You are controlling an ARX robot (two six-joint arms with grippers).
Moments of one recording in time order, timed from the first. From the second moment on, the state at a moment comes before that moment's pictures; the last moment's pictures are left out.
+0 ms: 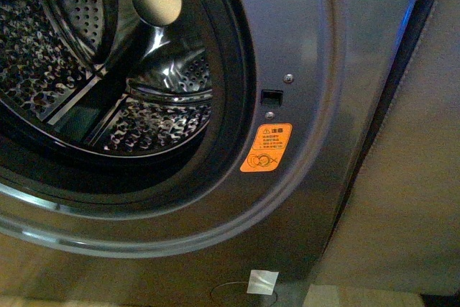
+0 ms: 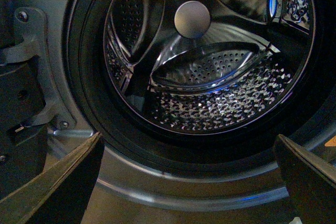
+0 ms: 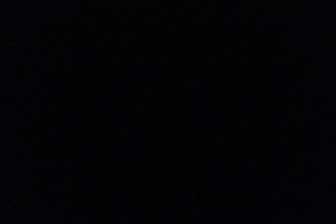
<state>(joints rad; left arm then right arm) 0.00 0.00 0.02 0.00 0.00 0.00 -1.09 2.95 1.39 0.22 -0.44 -0.62</state>
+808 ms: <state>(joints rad) 0.00 0.00 0.02 0.00 0.00 0.00 -1.11 2.84 1.23 0.49 -0.41 -0.53</state>
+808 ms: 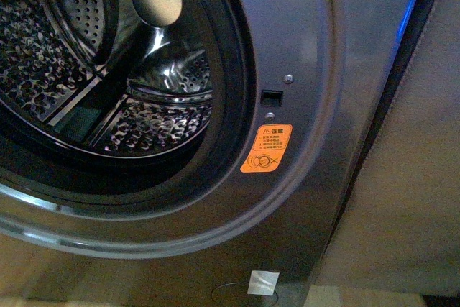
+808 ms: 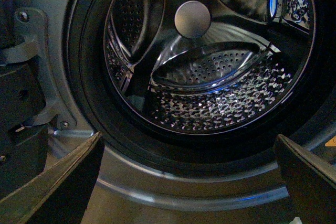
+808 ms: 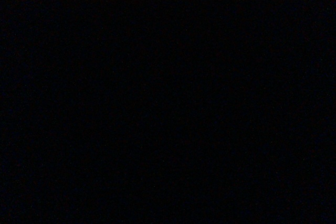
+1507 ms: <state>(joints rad) 0.00 0.00 0.02 0.00 0.00 0.00 -1.14 1.59 0.82 0.67 -0.97 -0.21</state>
